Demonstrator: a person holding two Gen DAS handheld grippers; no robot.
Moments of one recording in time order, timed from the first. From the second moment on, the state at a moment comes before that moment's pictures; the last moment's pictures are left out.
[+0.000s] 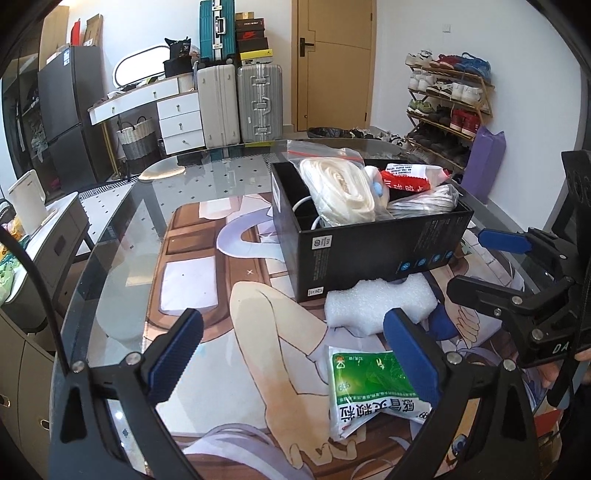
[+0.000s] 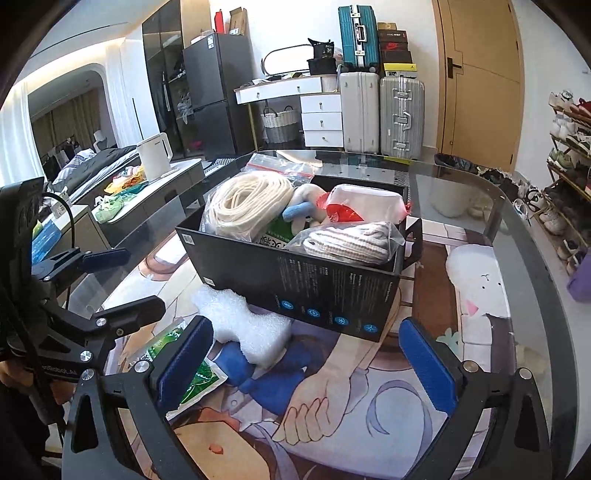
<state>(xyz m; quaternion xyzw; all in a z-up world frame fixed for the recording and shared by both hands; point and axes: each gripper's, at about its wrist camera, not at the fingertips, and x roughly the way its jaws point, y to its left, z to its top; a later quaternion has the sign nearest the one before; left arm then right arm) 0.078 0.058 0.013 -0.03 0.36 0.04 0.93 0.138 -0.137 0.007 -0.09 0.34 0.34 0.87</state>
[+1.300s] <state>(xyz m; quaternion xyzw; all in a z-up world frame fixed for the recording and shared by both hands) 0.076 0.021 -0.008 0.00 0.44 -0.08 0.89 0.154 -0.144 -0.011 -0.09 0.37 0.32 0.87</state>
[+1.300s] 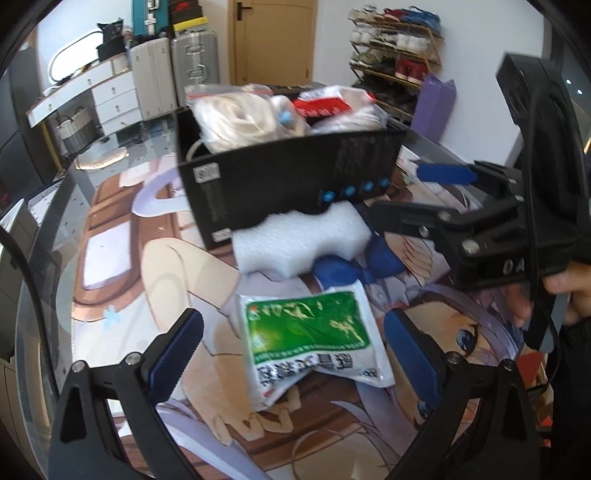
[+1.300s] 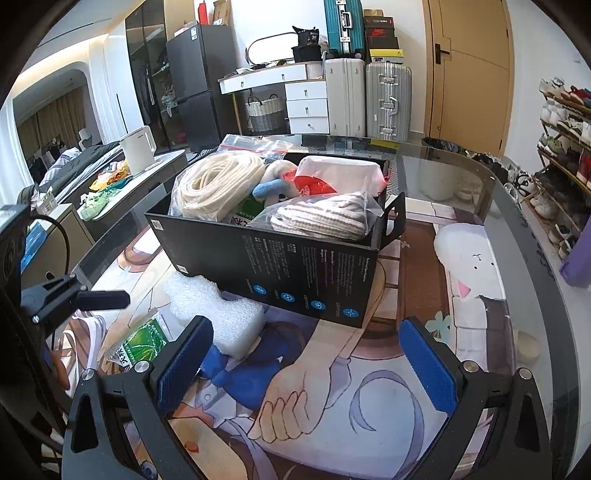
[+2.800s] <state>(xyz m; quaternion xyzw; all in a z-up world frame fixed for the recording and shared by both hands) 0.058 0.065 0.021 0.00 0.41 -0.06 0.91 0.144 -0.092 -0.031 -0.14 0.41 0.37 0.82</state>
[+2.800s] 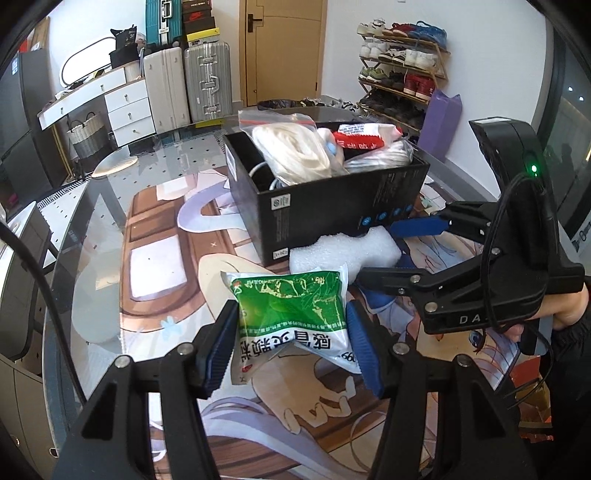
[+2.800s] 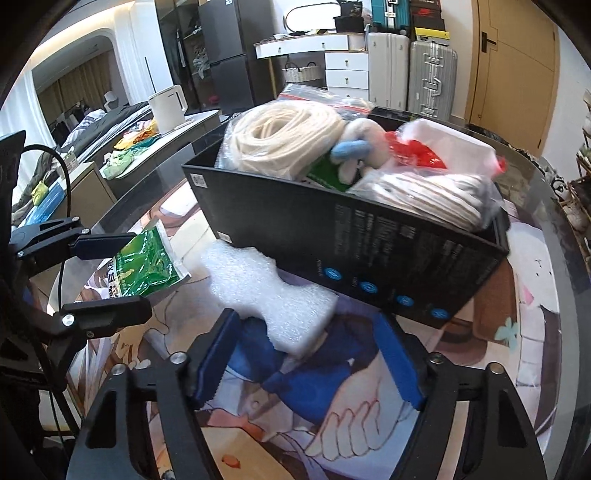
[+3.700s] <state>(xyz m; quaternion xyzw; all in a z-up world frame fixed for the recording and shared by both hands) 0.056 0.064 0.032 -0.02 0.39 -0.06 0.92 0.118 -0.126 -0.022 -0.14 0.37 0.39 0.83</state>
